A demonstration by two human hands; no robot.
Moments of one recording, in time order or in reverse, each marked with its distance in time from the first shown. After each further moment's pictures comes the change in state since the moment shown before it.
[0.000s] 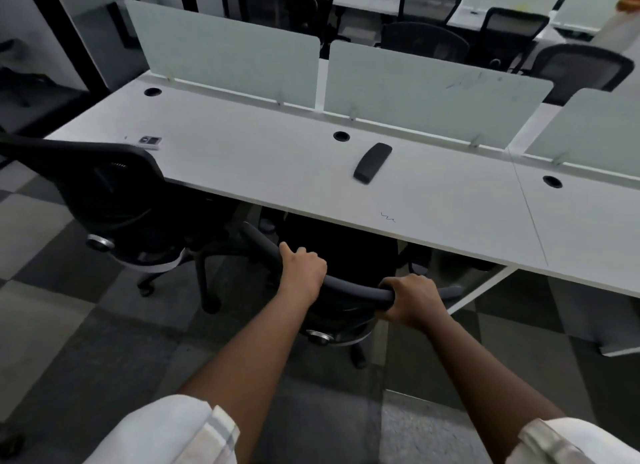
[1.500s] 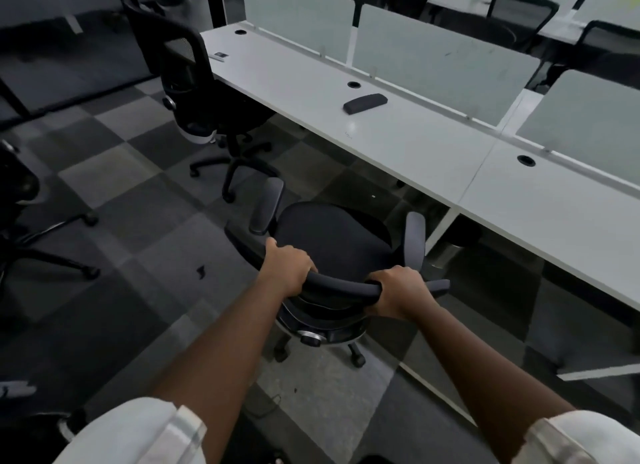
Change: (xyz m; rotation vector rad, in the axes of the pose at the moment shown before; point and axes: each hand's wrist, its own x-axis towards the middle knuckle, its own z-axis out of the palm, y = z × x) left_hand -0.326 0.515 -0.006 -0.144 -0.125 -0.293; right_hand -0.407 0.345 0.068 -0.009 -0.088 -0.499
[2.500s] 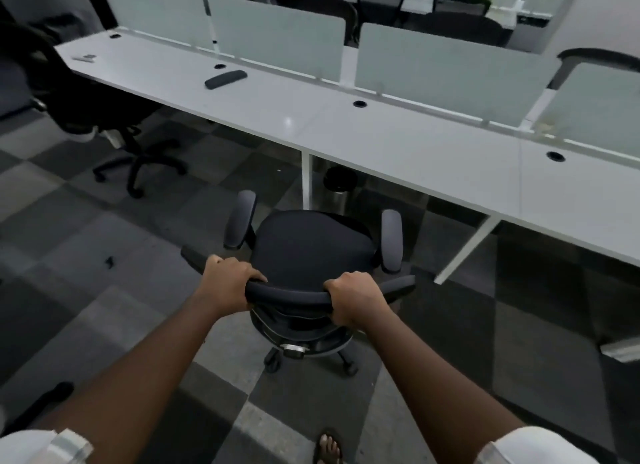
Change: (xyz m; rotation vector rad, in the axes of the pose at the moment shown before) left_hand -0.200 0.450 0.025 0.039 0.094 0.133; right_hand -0.452 0.249 0.097 -0.104 0.006 0.008
